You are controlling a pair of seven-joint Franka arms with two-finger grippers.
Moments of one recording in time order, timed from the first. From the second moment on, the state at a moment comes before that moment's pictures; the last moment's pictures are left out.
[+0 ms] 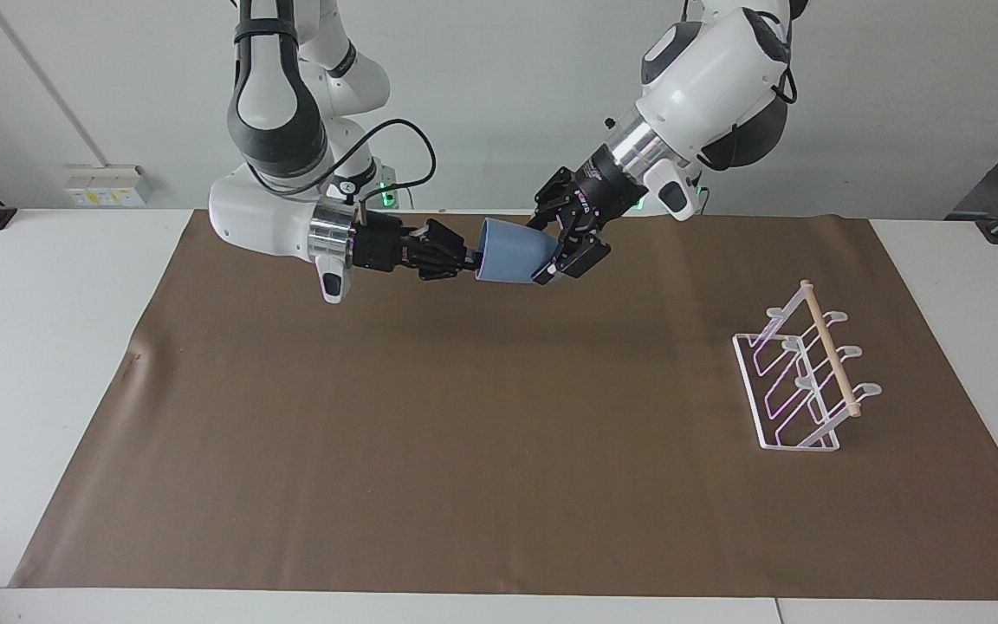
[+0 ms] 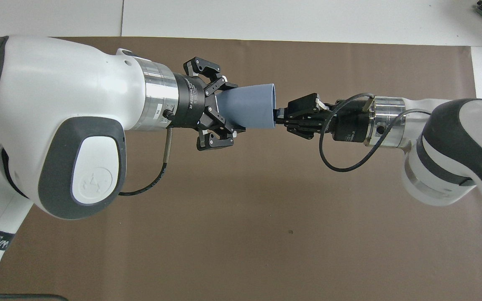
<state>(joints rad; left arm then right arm) -0.31 0.15 -0.24 -1.53 -0.55 2.11 -1.99 0.24 0.10 -0.06 -1.93 1.53 1.91 -0.20</state>
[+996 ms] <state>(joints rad) -0.23 0.12 -0.22 -1.58 -0.23 1.99 -1.77 0.22 0.09 -0.07 -1.92 1.22 1.91 -0.20</state>
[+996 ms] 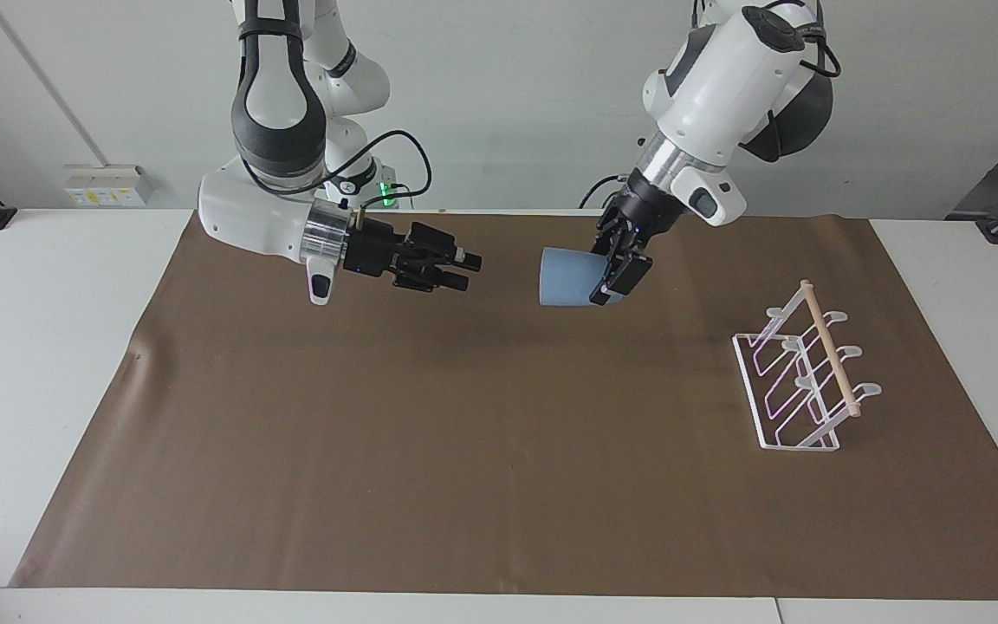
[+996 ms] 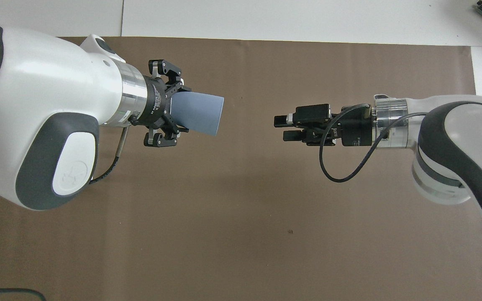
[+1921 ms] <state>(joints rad) -0.09 0.06 -0.21 -1.80 0.30 2.03 -1.59 0.20 0.08 -0.07 -1.86 0.16 2.12 -0.18</state>
